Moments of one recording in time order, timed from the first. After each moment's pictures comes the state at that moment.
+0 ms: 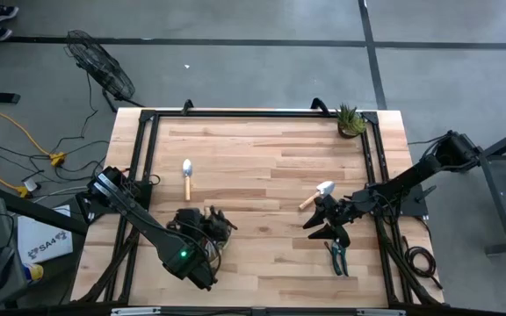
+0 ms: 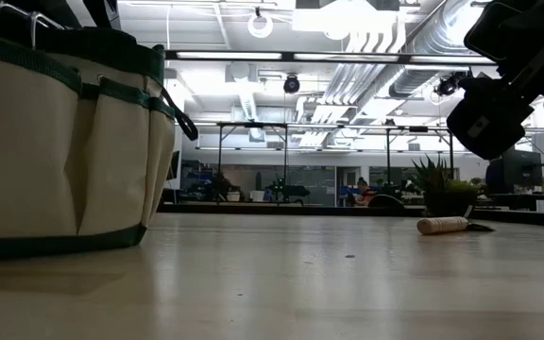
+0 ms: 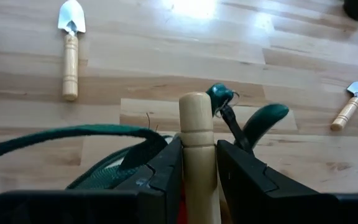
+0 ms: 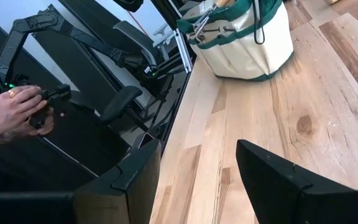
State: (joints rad) left arm -0.71 1.88 1.60 -1.55 -0.74 -2.47; right arm 0.43 1.21 0.15 0.93 -0.03 0.68
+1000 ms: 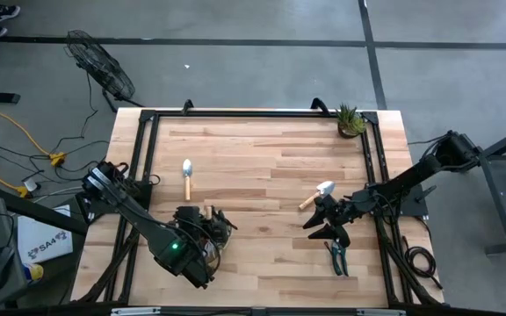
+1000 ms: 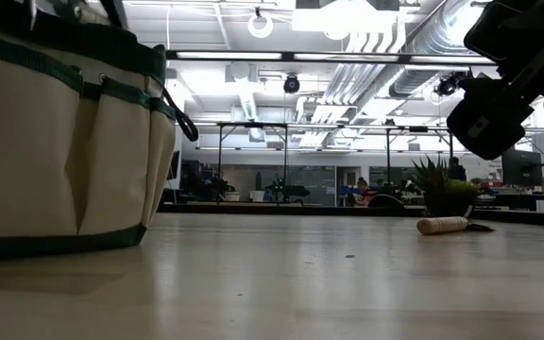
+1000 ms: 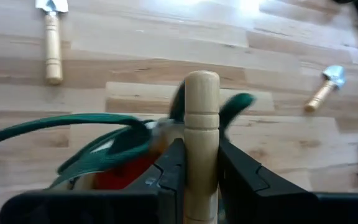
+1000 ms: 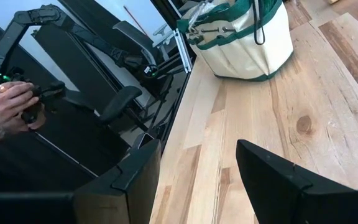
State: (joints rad) left arm -0.71 1.81 1.61 -1.48 -0.72 -2.38; right arm 0.43 1.21 0.15 0.93 -0.03 0.68
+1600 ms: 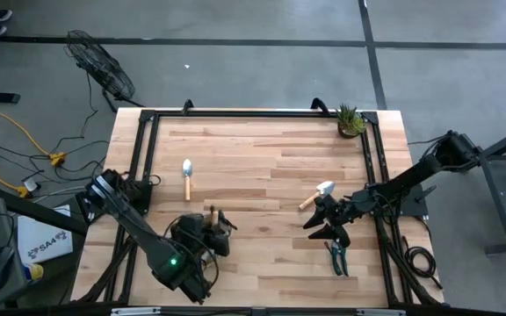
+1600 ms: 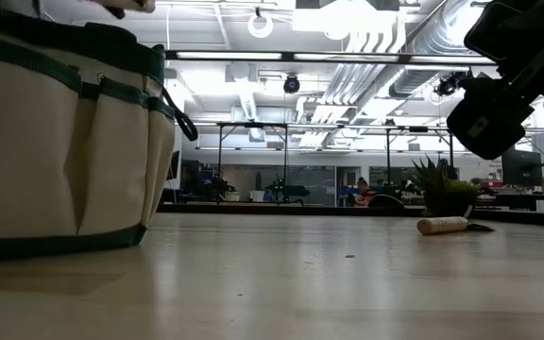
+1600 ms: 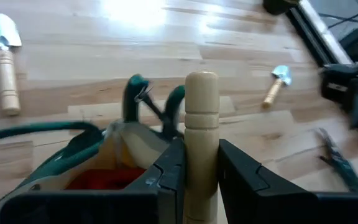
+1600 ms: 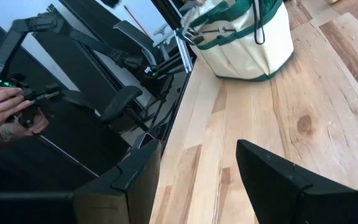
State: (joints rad) left arm -0.77 1.89 1.69 -1.52 -0.90 -2.34; right arm 0.43 1.21 0.15 0.93 -0.03 0.68
